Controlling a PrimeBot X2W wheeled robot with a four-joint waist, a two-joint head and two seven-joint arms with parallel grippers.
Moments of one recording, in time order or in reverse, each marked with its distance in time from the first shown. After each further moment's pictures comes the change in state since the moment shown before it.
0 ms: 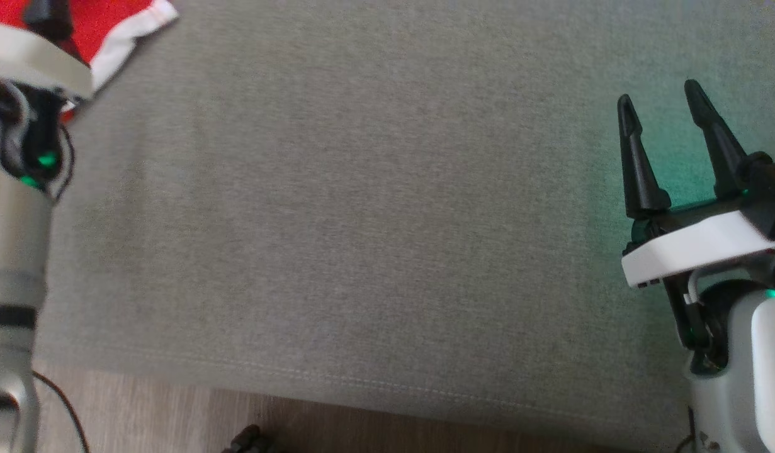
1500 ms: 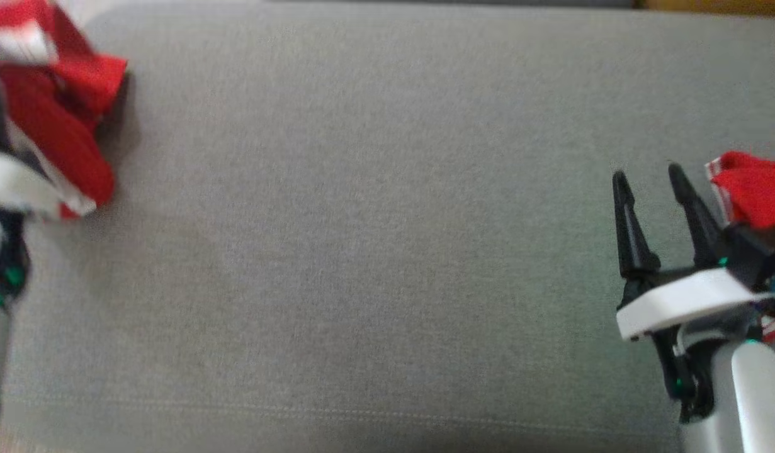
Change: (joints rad) left arm 0.274 0.180 -0.009 -0.153 0.002 0.051 -0.015; right arm 0.113 0.017 -0.031 0.156 0.095 0.000 -0.113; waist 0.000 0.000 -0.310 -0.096
